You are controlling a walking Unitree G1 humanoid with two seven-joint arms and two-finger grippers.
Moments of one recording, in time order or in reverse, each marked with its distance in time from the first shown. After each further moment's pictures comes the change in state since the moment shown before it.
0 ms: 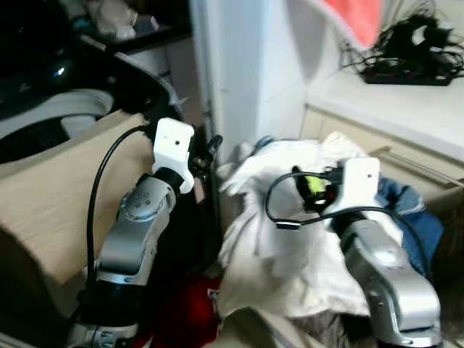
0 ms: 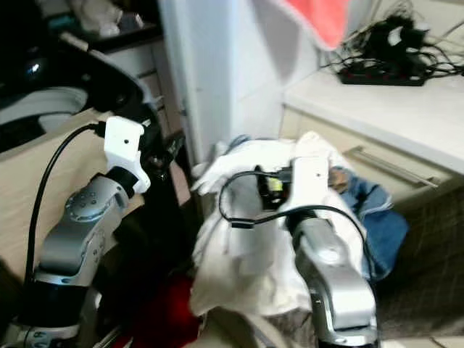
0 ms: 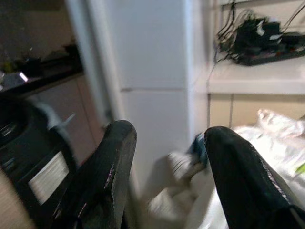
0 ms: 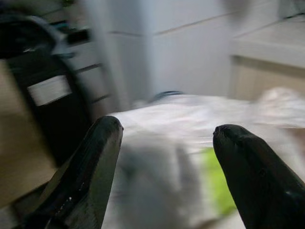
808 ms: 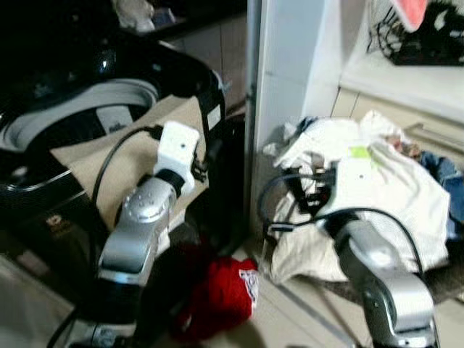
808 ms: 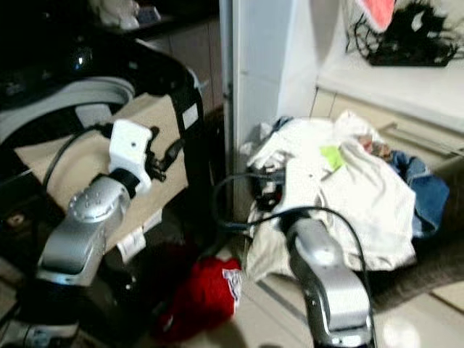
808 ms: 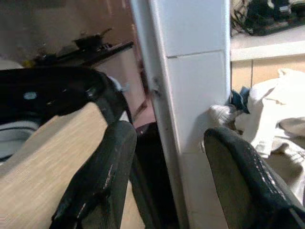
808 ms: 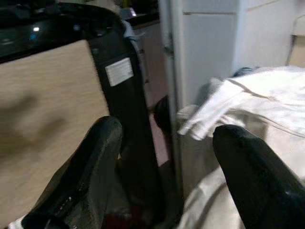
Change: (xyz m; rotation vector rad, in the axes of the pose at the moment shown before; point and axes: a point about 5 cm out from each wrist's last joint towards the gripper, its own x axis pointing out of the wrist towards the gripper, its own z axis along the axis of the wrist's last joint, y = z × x) left arm 0.004 -0.006 -0.003 0.041 0.024 0.004; right arm 0.000 0.002 -0.001 -0.002 0.004 0.005
